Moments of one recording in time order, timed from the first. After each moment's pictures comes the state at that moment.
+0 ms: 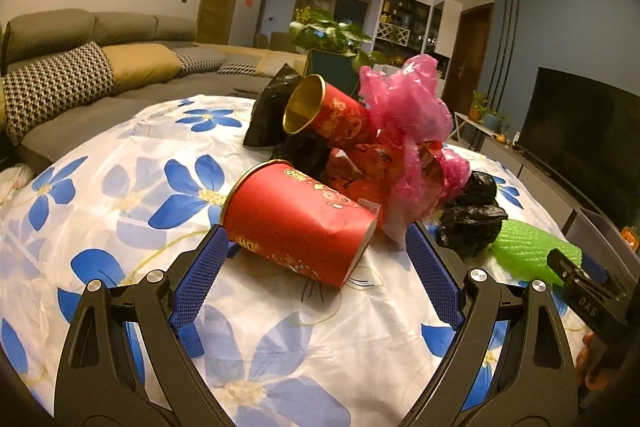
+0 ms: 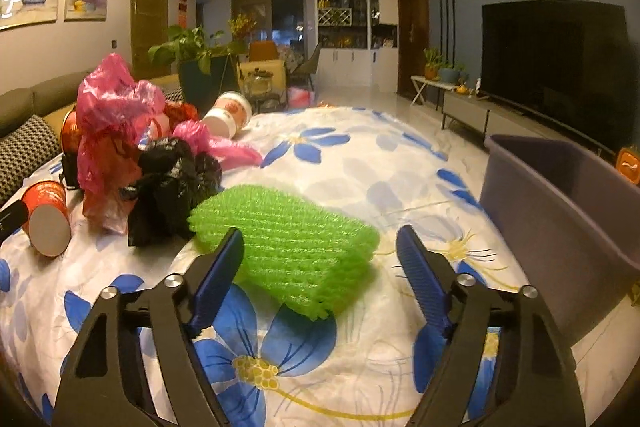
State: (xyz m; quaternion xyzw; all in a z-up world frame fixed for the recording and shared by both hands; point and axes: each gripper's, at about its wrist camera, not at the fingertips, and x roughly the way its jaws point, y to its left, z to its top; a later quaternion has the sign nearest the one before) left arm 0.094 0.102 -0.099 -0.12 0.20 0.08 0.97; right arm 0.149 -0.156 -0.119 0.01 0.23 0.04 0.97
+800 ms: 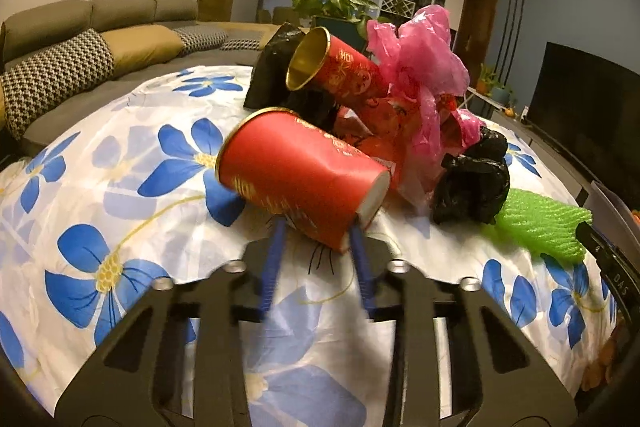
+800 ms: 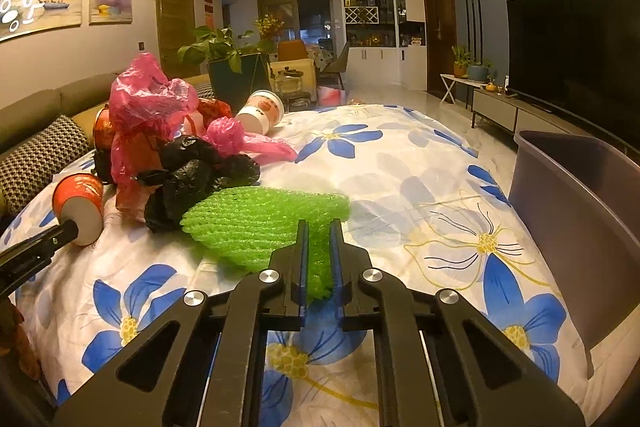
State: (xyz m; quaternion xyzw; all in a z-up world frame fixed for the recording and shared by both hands) left arm 0.104 0.100 -0.122 -0.11 0.26 0.08 0.96; right arm 0.136 -0.157 -0.114 0.02 0.23 0.09 0.97
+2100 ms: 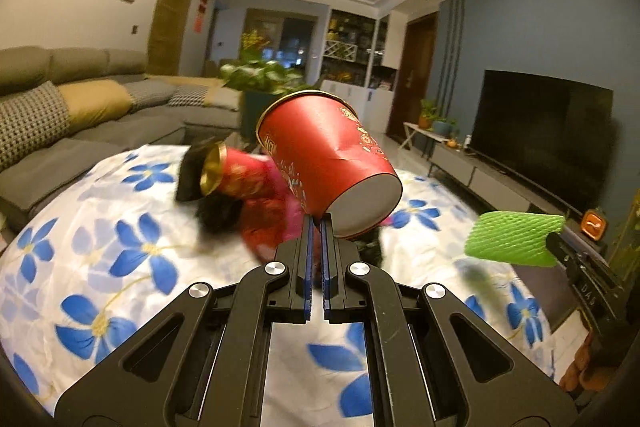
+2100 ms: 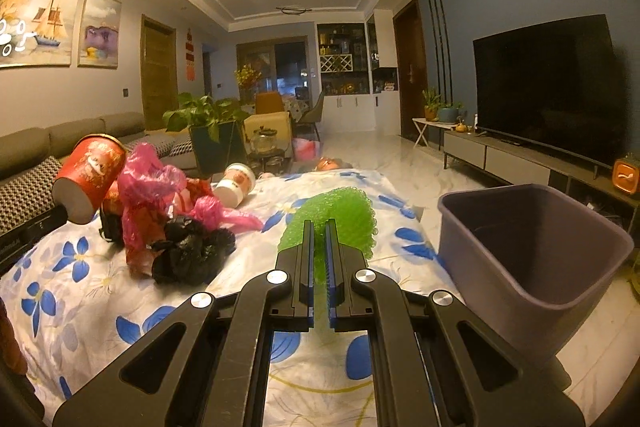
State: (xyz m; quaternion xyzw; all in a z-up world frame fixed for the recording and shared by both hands) left arm 0.069 0.042 -0.038 -0.08 0.15 -0.02 0.98; right arm 0.080 -0.201 -0.055 0.03 0.13 0.04 0.99
